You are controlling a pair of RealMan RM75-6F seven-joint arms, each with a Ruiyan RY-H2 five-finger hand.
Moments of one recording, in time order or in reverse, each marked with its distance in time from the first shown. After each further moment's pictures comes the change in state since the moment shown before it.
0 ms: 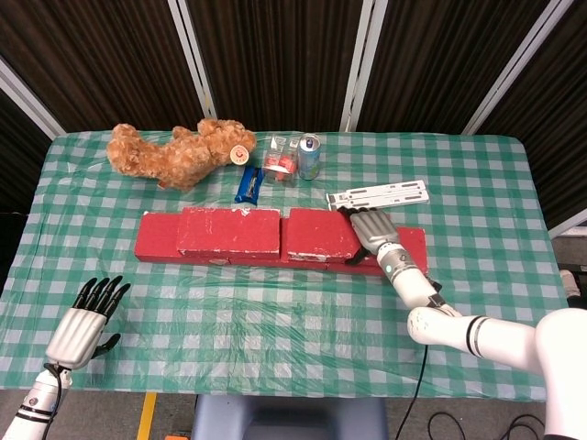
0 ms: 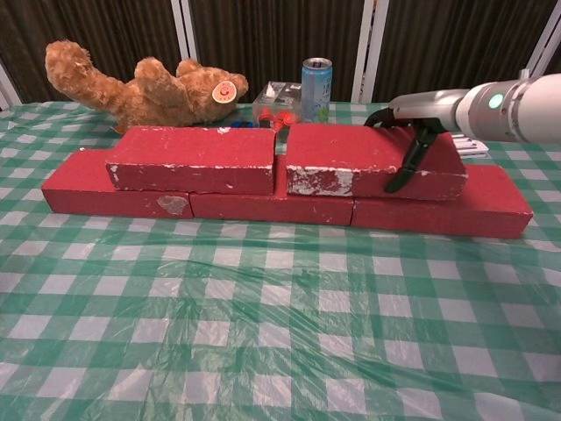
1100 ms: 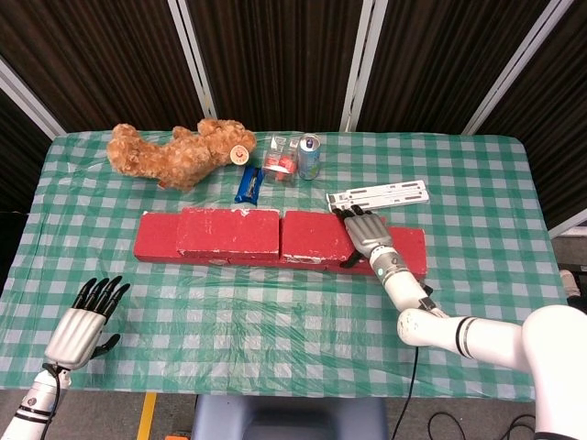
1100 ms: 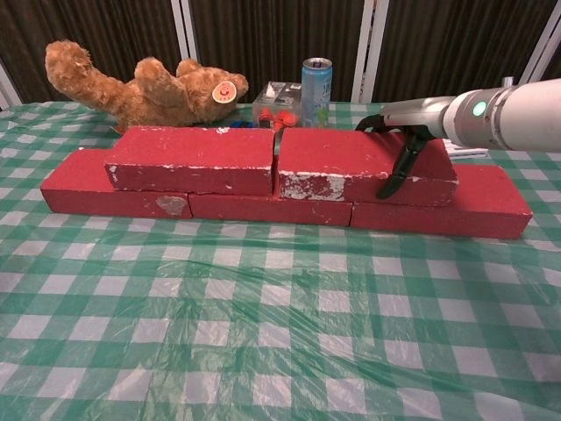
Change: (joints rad) left arm 0.001 0.009 -0.001 -0.010 0.003 -0.004 -0.011; right arm 0.036 -0.029 -0.014 -0.015 0.090 0.033 -0.062
